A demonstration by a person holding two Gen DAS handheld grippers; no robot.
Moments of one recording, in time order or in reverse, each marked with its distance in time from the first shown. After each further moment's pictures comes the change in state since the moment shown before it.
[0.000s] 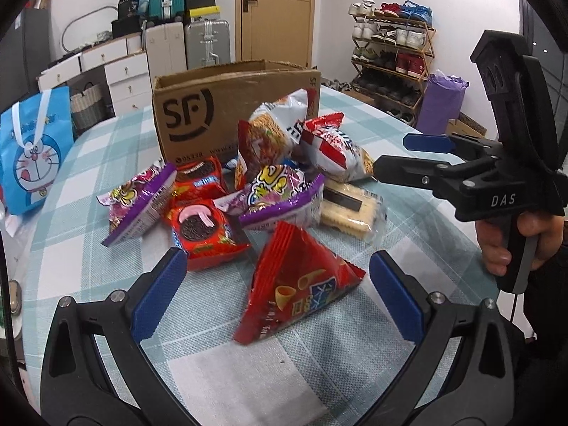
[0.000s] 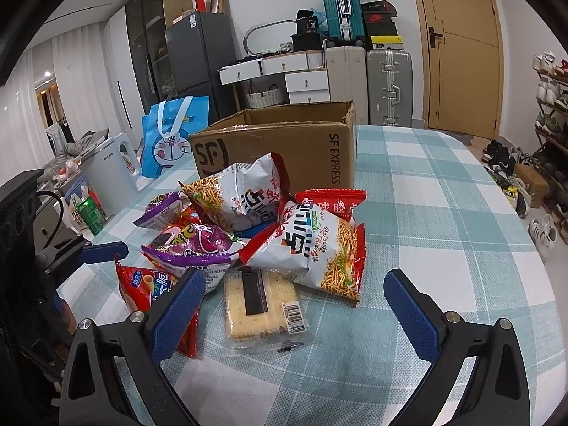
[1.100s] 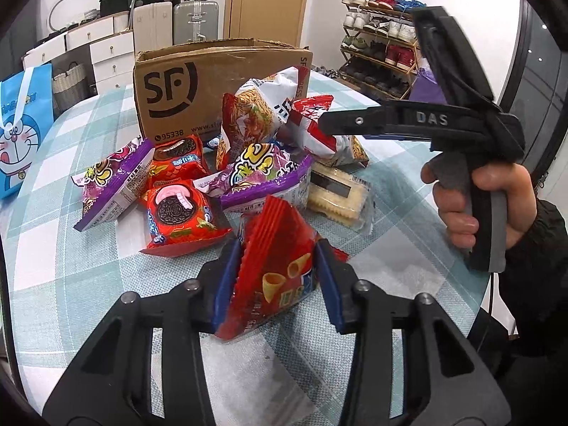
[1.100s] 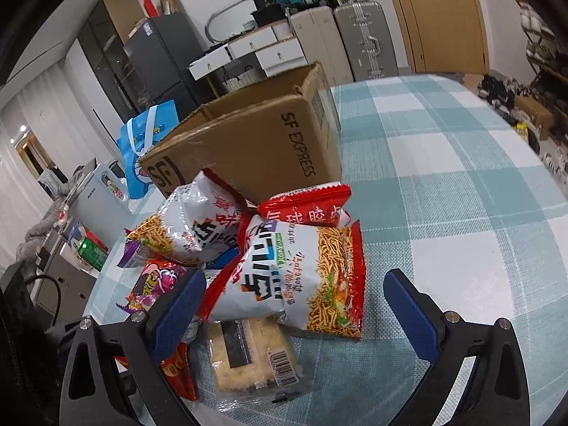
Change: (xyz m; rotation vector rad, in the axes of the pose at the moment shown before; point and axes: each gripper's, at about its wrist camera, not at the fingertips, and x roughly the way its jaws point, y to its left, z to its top) left arm 0.017 0.007 0.000 -0.037 0.065 -0.089; right arm 0.065 -0.046 0.031 0.257 0.142 0.086
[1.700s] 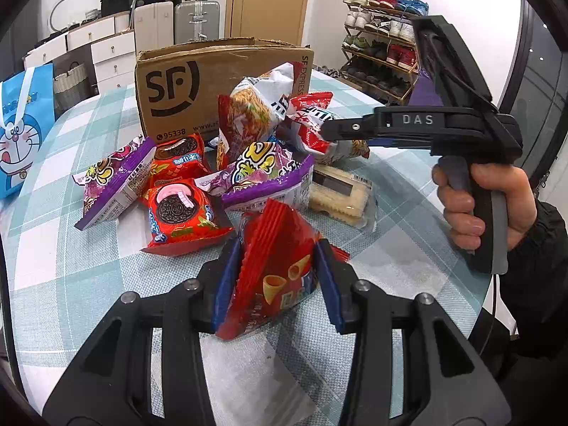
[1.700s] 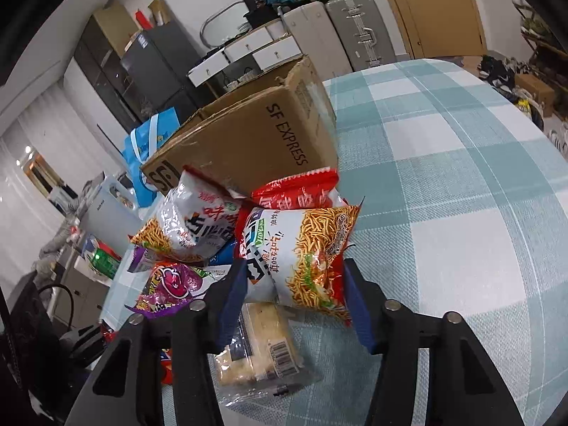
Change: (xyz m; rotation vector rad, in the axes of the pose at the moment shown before) left arm -0.002 -0.003 -0.002 0.000 0.000 0.008; right arm -0.011 -0.015 -0.014 0.078 -0.029 0.047
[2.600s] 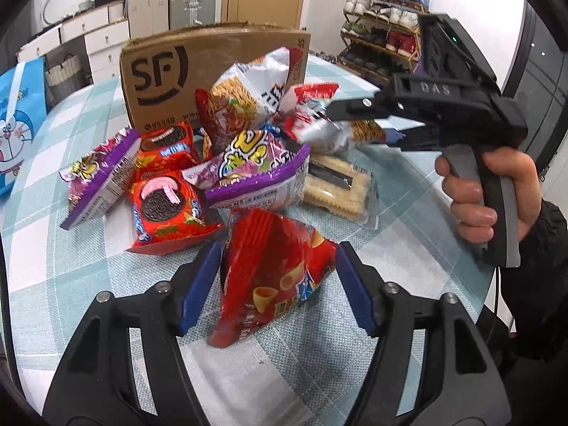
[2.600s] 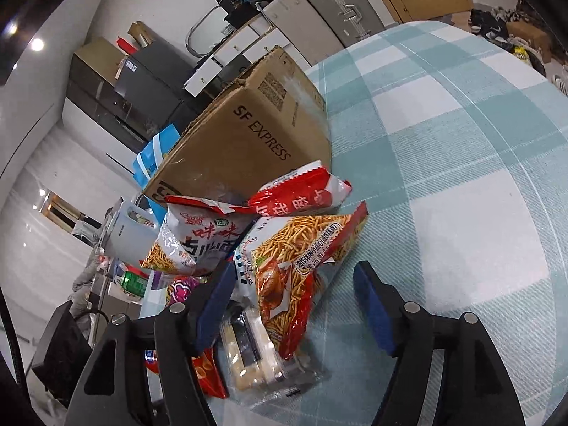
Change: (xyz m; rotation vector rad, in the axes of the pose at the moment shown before) left arm 0.023 -0.002 0.008 0.004 0.078 -0.012; right arm 0.016 -0.016 0.009 0.141 0.069 0.107
